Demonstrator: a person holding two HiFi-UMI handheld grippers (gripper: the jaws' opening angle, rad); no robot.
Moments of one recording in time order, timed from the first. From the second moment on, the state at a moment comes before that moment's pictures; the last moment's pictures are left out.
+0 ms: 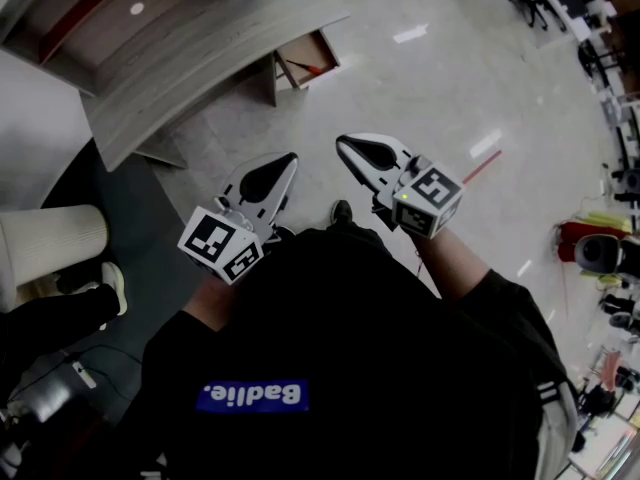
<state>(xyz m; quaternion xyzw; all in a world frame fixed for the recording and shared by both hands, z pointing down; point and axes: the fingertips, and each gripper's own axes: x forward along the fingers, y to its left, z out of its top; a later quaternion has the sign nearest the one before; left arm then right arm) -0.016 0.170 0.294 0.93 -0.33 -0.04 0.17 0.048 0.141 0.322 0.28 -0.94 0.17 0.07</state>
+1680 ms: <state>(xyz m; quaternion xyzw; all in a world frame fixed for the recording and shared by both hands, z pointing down) -0.003 -0.082 0.328 0.86 -0.47 -0.02 0.21 0.080 -0.142 0.442 0.18 -0.95 0.15 0.18</state>
